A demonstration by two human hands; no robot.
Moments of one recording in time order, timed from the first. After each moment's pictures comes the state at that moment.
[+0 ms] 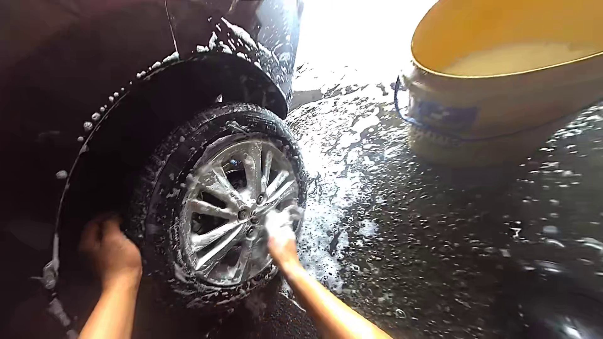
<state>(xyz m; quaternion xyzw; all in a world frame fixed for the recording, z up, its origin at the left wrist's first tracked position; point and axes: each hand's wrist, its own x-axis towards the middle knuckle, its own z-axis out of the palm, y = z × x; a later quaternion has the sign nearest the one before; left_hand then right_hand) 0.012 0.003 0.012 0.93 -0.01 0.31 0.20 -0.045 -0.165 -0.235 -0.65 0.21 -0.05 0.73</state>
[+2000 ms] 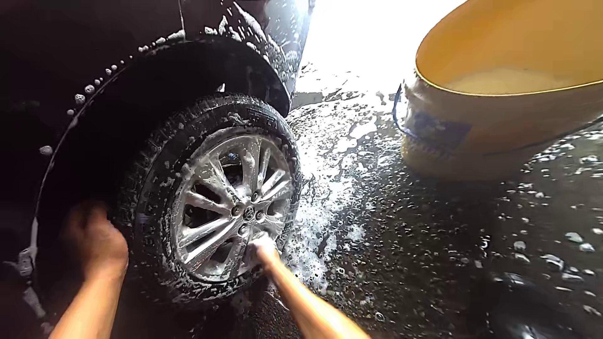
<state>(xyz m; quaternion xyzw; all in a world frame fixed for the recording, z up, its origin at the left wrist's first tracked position) 0.012 0.006 0.011 0.93 0.01 0.31 0.20 -0.034 -0.115 -0.304 -0.54 0.23 0.17 0.79</state>
